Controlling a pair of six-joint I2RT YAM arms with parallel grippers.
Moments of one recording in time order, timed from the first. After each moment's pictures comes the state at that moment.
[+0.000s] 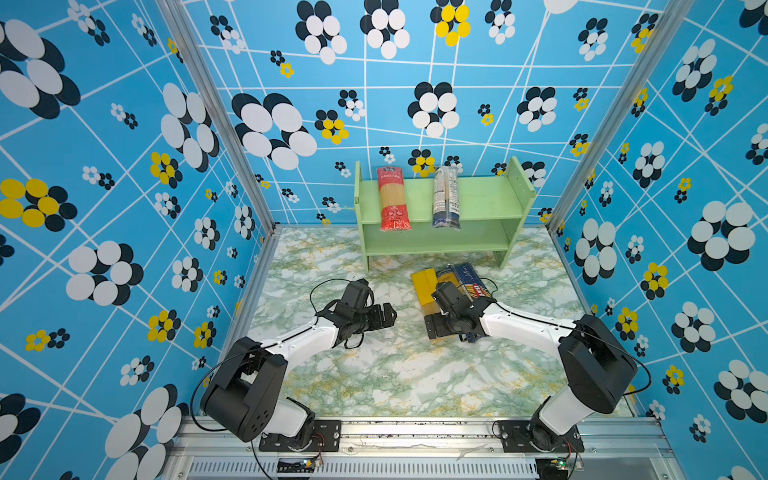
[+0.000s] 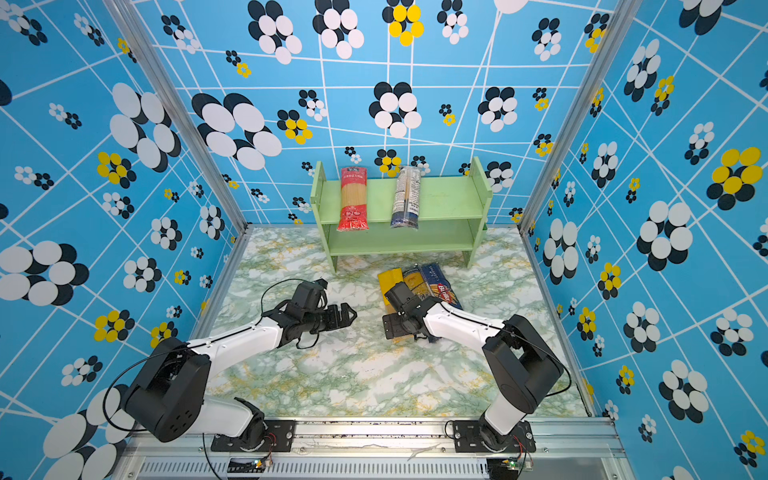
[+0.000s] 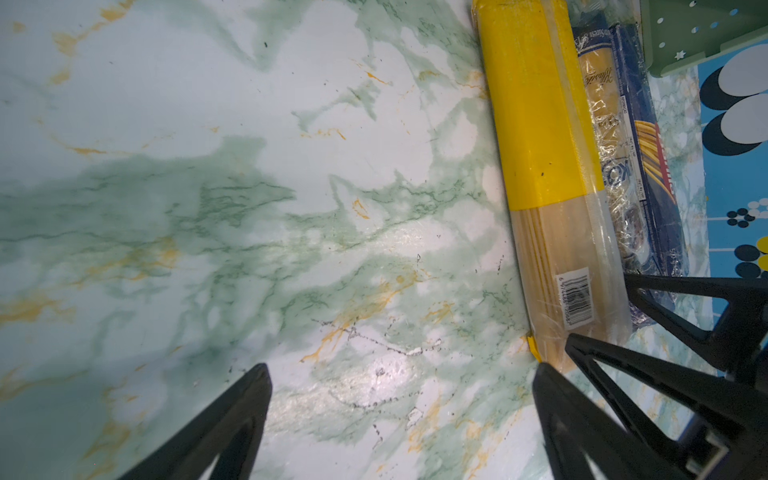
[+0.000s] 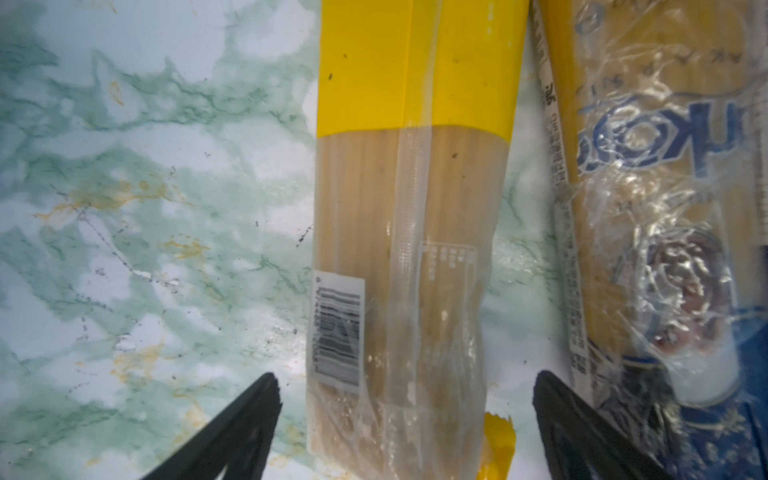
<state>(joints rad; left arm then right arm) -0.48 1.44 0.70 -0.11 0.22 -0.65 0.73 1.64 0.99 -0.49 0.15 0.43</state>
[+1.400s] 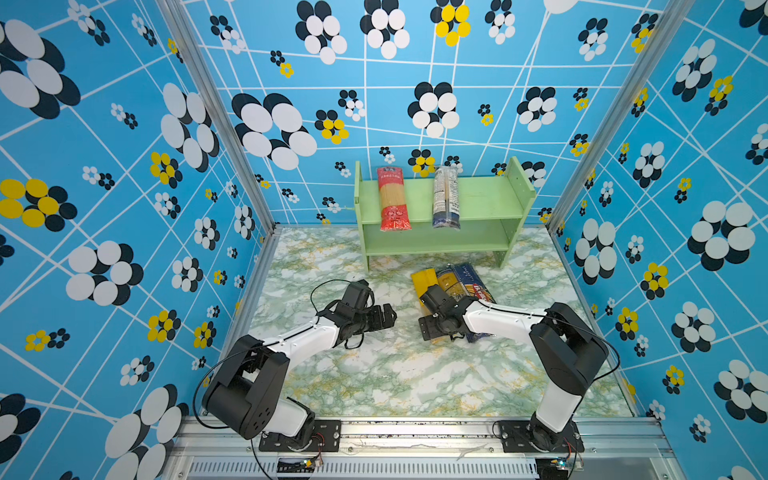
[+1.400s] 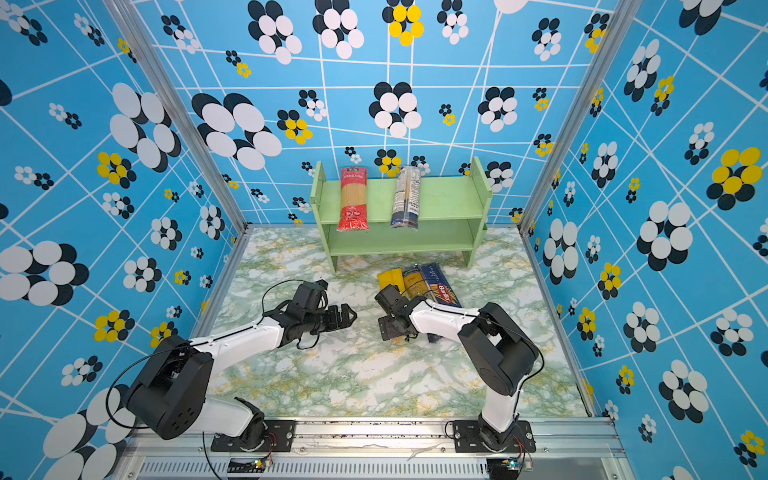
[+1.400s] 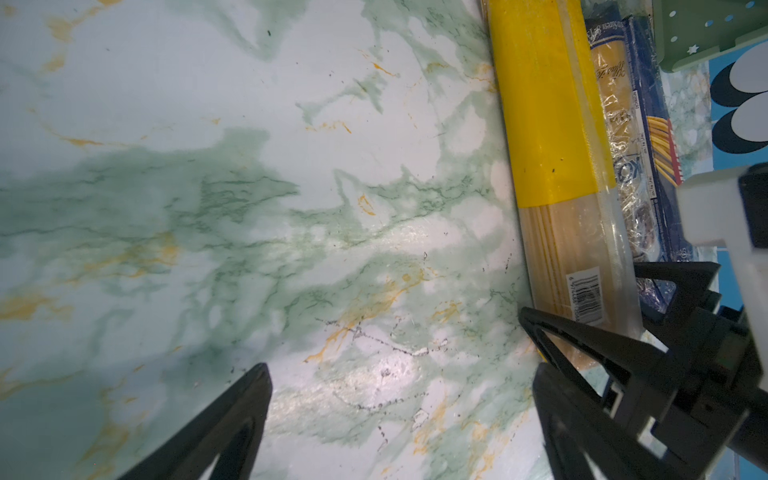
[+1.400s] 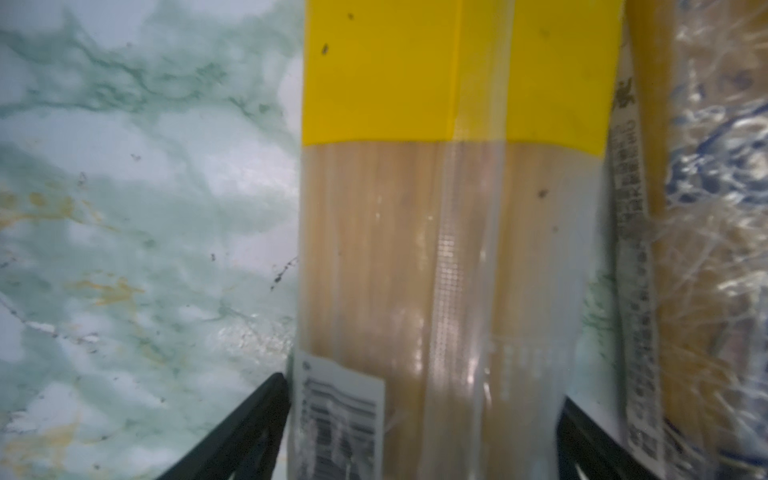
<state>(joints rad) -0.48 1.45 0.70 -0.11 0.22 -0.65 0.76 1.80 1.05 -0.48 0.21 0.43</state>
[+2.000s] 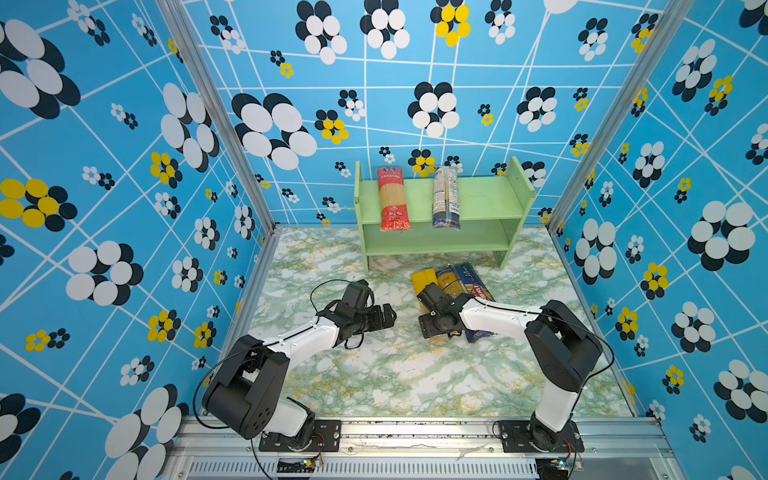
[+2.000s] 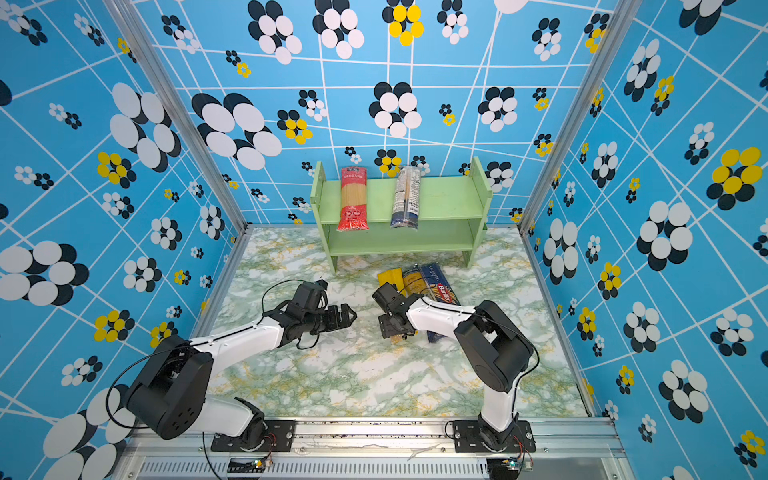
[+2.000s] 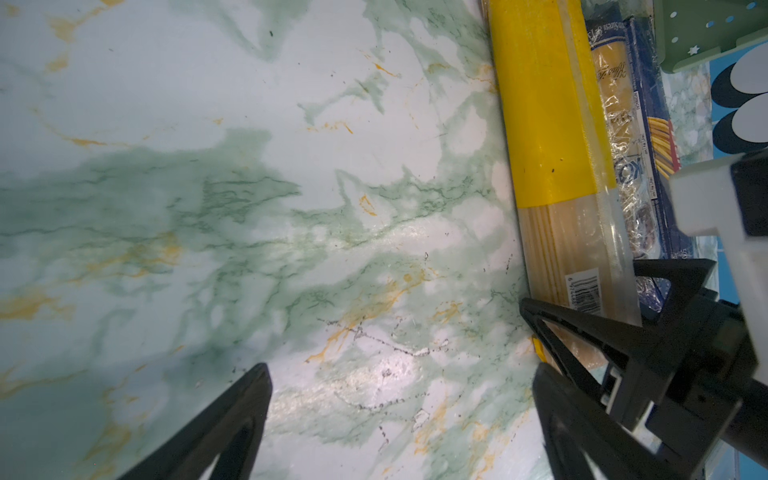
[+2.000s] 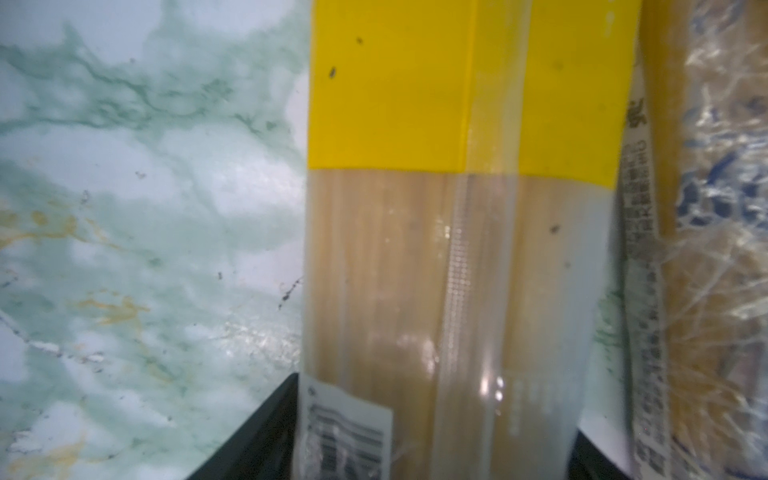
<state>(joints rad) -0.48 1.45 0.70 -0.11 0.22 -0.65 0.76 1.83 1.10 -0.50 0.21 0.43</state>
